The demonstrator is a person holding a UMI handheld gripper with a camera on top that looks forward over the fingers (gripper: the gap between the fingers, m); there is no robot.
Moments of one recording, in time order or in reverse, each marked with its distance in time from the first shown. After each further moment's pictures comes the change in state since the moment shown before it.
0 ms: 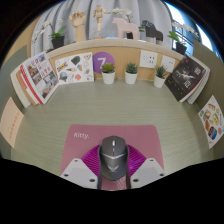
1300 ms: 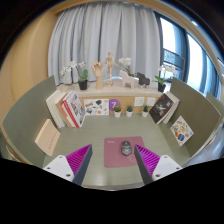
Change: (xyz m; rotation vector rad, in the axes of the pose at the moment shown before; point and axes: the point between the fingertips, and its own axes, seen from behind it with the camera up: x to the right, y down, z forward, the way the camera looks) arm -0.093 -0.048 -0.341 0.239 0.051 0.023
